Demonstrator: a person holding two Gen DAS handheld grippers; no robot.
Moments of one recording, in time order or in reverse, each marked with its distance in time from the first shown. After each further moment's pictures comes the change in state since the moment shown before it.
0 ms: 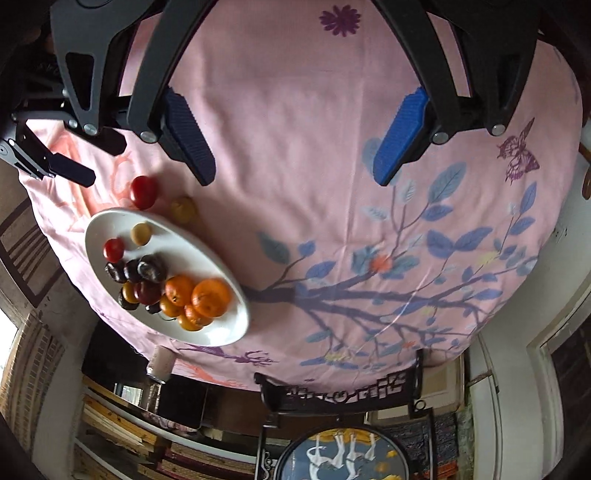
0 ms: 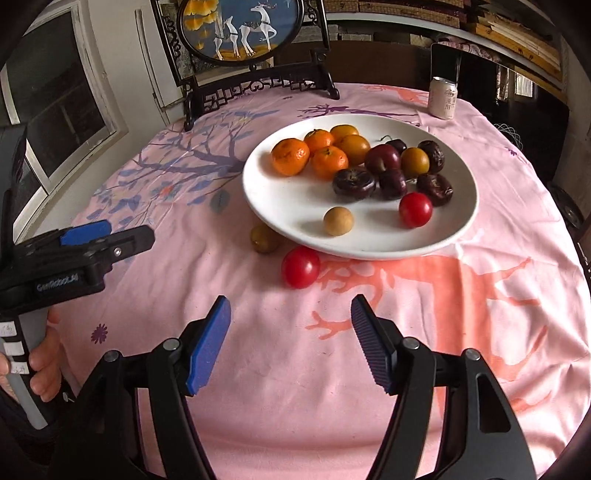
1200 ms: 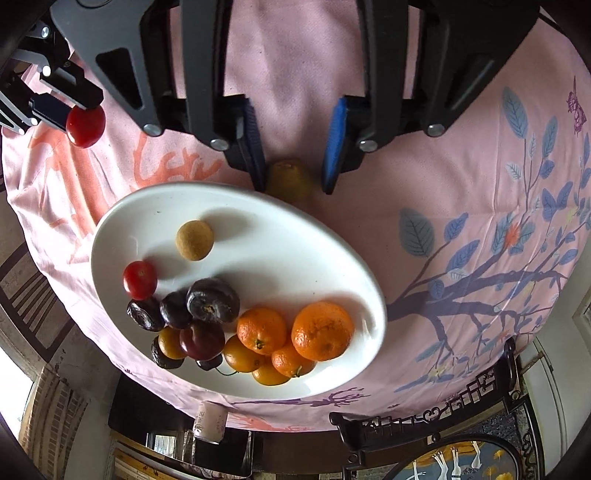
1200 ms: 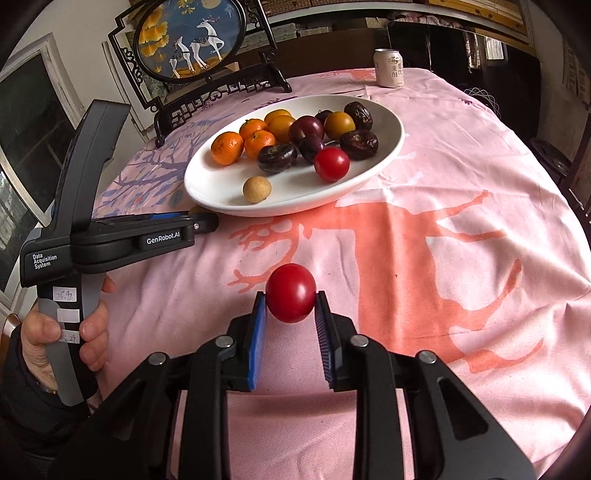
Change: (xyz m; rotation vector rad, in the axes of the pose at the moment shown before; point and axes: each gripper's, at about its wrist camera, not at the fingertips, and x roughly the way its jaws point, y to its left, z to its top) left arm 0.079 -0.109 0.018 0.157 0.127 -0.079; right arm -0.025 -0.068 -0.042 0.148 -0.016 0.015
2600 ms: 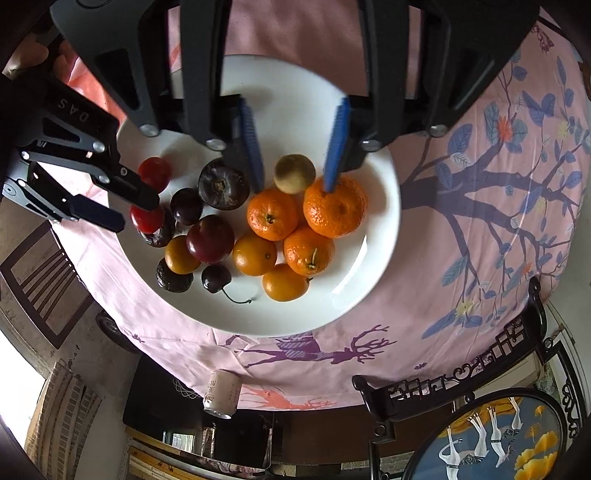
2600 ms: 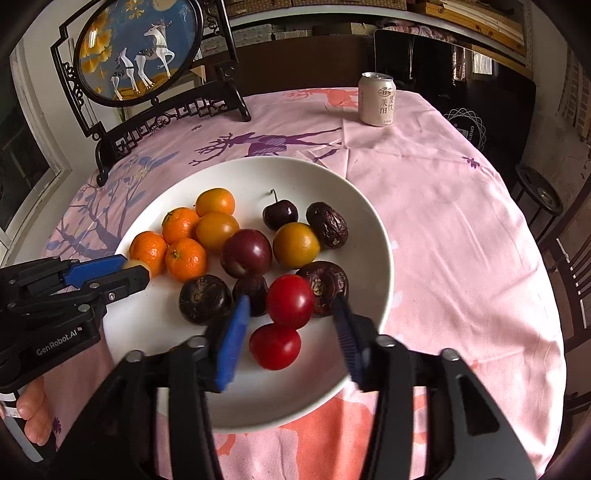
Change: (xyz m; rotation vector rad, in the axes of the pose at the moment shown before) left arm -0.002 0.004 0.094 0.052 -0.011 -0.041; right arm 0.058 -0.026 0.137 -0.021 -0.002 -0.159
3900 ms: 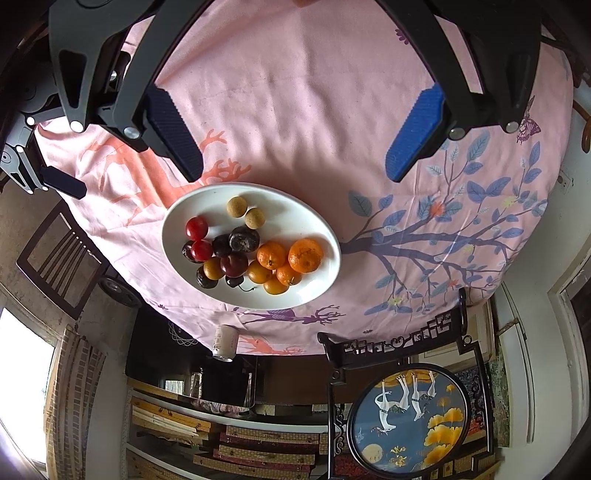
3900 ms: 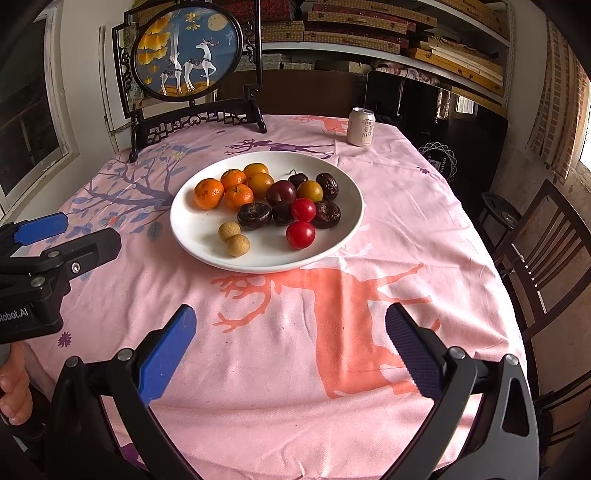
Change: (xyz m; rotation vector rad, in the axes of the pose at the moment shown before) left arm -0.131 -0.014 -0.115 -0.051 -0.239 0.071; right arm -0.113 0.047 -0.109 -0.083 -0.110 -0.101
